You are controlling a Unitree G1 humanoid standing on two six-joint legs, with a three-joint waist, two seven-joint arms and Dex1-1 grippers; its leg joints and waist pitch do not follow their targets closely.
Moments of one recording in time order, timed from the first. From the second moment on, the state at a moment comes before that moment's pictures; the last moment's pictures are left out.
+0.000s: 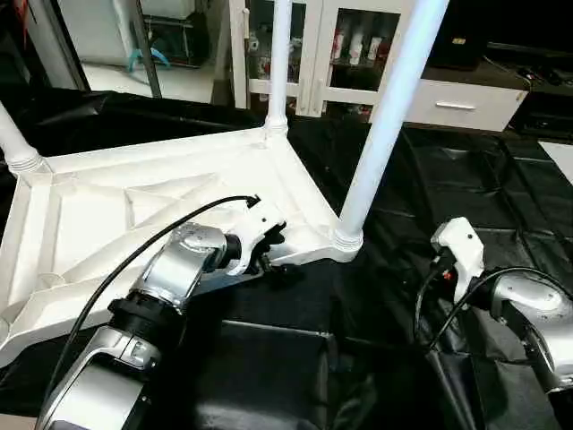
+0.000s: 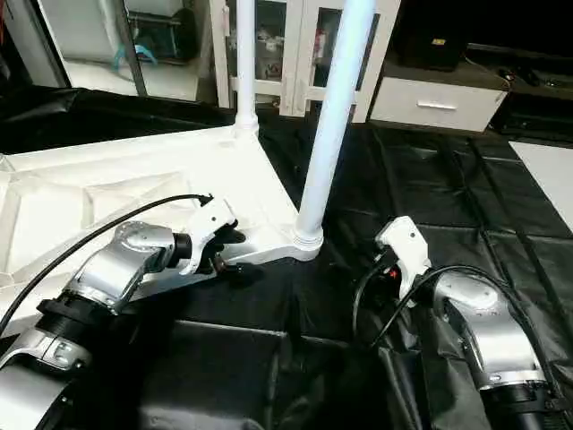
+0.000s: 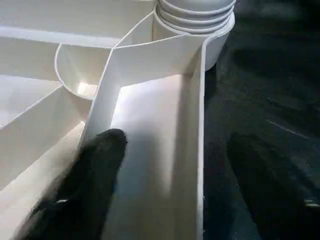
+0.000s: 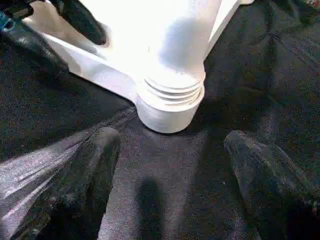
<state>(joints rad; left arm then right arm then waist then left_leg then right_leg) -0.64 0.29 -0.29 0.50 0.02 0.40 -0.93 -0.20 -0.55 0.03 0.16 0.23 0.23 0.86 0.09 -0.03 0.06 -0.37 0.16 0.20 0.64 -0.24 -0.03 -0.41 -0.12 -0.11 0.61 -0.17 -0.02</state>
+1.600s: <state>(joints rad) -0.44 0.45 -0.40 0.27 0.01 0.15 -1.19 -0.12 -0.65 0.05 0.01 0.36 0.29 1.08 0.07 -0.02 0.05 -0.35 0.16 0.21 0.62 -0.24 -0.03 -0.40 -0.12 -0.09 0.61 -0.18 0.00</state>
